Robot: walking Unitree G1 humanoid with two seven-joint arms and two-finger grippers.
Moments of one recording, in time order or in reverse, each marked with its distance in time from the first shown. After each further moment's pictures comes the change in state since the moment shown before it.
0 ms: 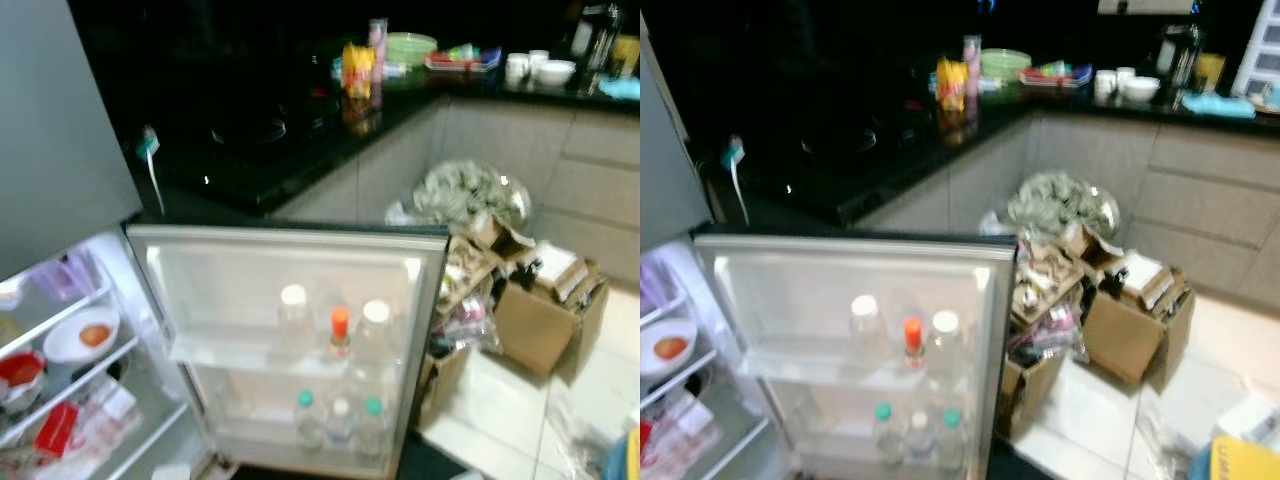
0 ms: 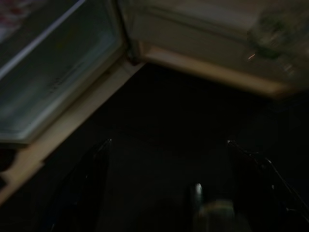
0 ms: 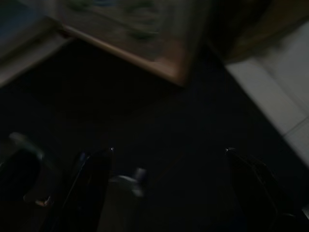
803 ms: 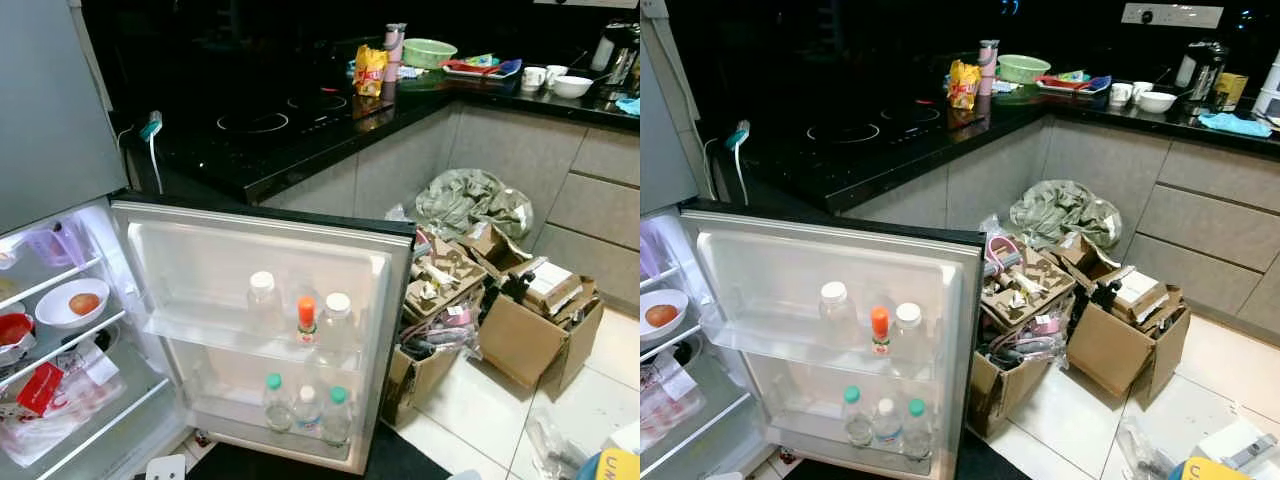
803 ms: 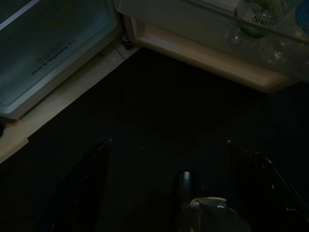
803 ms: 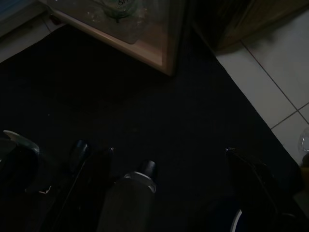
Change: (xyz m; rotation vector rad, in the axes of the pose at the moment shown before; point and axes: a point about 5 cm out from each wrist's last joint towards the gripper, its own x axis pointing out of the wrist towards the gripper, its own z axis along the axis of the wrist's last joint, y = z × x) left arm -0.001 0.004 -0.003 -0.011 0.006 0.028; right arm 0.003 0.007 0.003 0.024 -0.009 0.005
